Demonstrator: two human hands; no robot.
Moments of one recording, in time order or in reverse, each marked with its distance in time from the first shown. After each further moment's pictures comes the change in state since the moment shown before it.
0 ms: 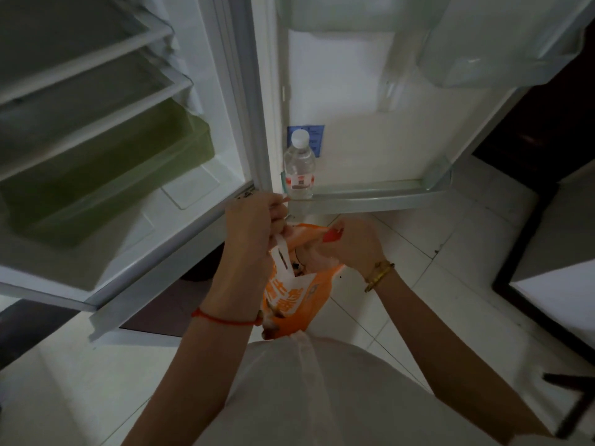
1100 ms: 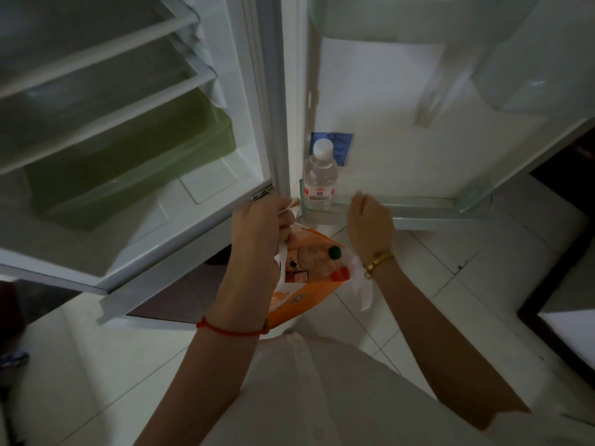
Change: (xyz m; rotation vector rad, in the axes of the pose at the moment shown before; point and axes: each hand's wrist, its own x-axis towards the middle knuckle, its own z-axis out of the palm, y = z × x) left_hand 0.036 0.005 0.010 0.025 0.140 0.035; right_hand 0.087 0.000 0.011 -0.002 0.259 -0.068
